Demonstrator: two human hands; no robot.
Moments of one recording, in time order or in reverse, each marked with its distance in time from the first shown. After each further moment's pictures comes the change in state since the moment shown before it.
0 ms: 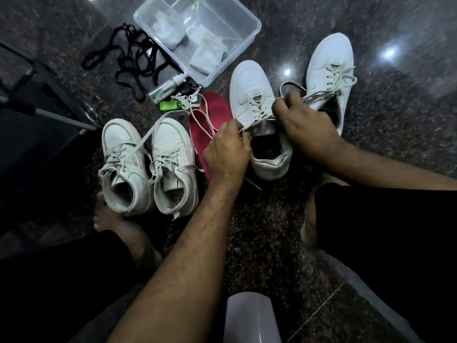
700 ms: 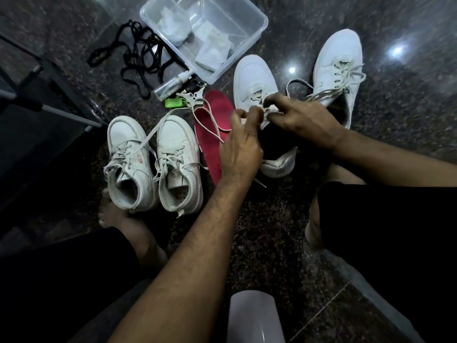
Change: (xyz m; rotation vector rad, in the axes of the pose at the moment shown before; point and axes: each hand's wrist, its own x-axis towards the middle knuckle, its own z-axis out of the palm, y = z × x) left_hand -0.005 0.008 0.000 -0.090 -0.068 0.172; right_hand 0.015 0.000 -0.006 -0.060 0.006 -0.382
